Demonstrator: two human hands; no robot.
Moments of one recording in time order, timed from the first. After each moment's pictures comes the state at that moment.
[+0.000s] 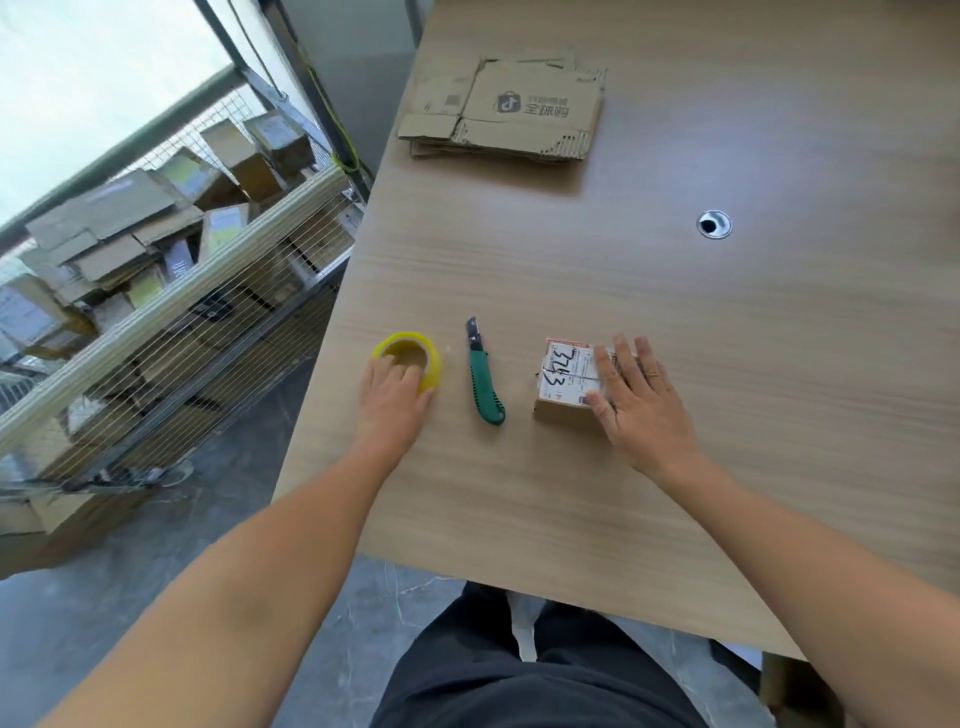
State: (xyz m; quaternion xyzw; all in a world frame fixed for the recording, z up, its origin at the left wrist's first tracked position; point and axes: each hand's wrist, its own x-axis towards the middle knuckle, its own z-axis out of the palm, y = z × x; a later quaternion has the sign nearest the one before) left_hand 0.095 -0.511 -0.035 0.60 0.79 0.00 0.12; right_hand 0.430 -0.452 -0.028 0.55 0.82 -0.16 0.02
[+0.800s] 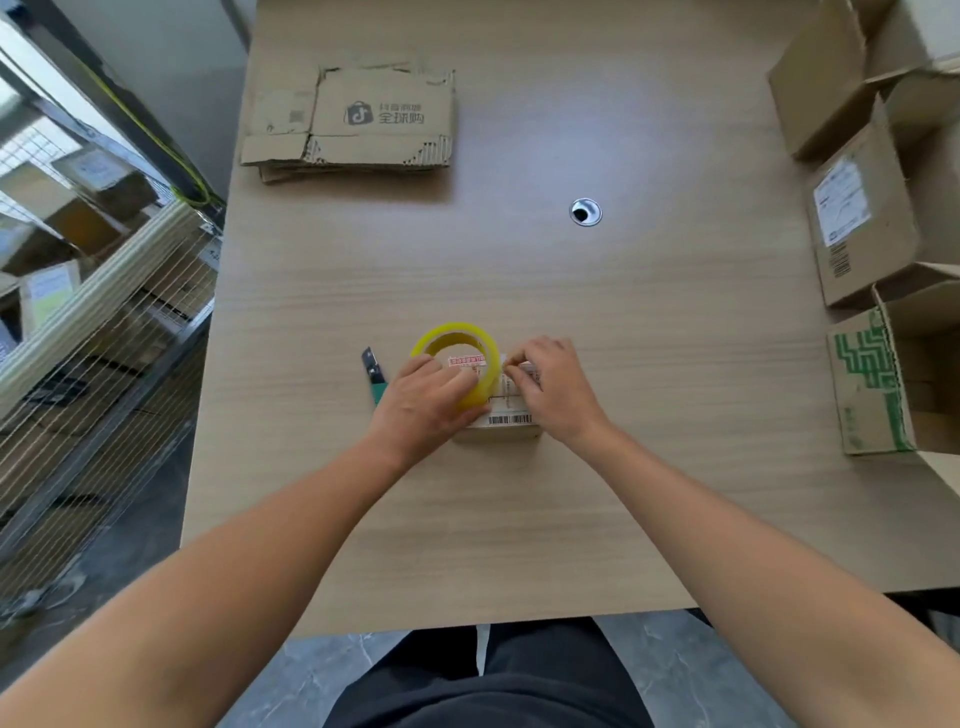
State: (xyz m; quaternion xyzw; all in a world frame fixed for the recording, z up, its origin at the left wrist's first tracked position) left_hand 0.207 -0.434 -0.030 0.87 0.45 0.19 0.00; right_hand 0.420 -0.428 0.007 0.58 0.71 -0.31 -0.24
